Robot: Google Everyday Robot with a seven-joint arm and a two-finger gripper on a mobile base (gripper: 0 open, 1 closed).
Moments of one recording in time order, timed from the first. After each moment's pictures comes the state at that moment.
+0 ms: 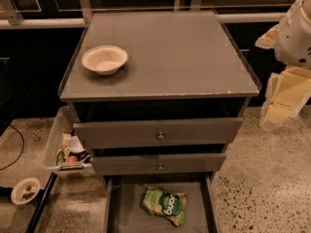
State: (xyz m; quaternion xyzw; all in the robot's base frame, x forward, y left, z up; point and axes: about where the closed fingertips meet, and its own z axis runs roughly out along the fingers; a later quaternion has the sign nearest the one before) arm 0.438 -0.216 0.977 -0.60 0.78 -0.04 0.16
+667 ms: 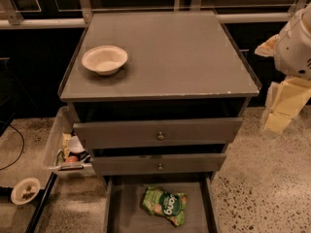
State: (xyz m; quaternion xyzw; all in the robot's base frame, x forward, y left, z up) arm 0.435 -0.218 0.963 -0.61 0.78 -0.03 0.16
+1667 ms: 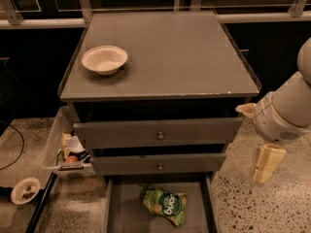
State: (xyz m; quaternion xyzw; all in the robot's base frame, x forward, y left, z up) arm 0.417 -0.229 0.815 -0.65 0.75 0.03 0.14
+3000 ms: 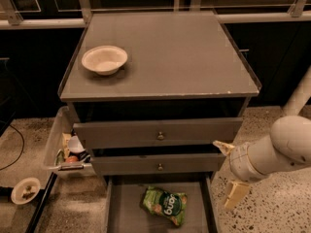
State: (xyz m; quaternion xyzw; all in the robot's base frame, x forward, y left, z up) arm 0.424 -0.206 0.657 -0.66 0.71 0.09 0.22
